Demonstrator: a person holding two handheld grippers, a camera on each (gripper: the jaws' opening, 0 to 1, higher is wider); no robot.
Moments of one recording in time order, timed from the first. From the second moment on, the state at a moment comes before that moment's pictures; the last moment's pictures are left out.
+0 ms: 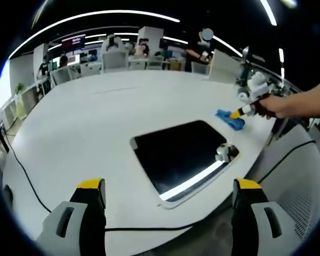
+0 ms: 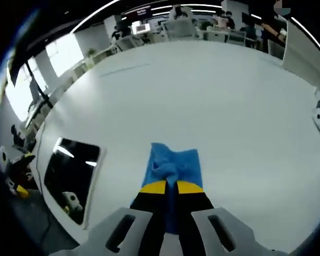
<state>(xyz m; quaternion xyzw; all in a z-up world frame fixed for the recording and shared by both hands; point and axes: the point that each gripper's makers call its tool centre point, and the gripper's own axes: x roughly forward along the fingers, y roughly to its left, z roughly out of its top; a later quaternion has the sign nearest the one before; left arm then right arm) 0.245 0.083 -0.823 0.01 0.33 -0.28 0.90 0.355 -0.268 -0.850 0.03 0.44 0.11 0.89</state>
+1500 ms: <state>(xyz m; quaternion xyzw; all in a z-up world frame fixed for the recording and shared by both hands) 0.242 0.081 -0.830 0.02 0.34 -0.29 0.90 0.355 -0.021 -0.867 0.04 0.53 0.22 0.82</state>
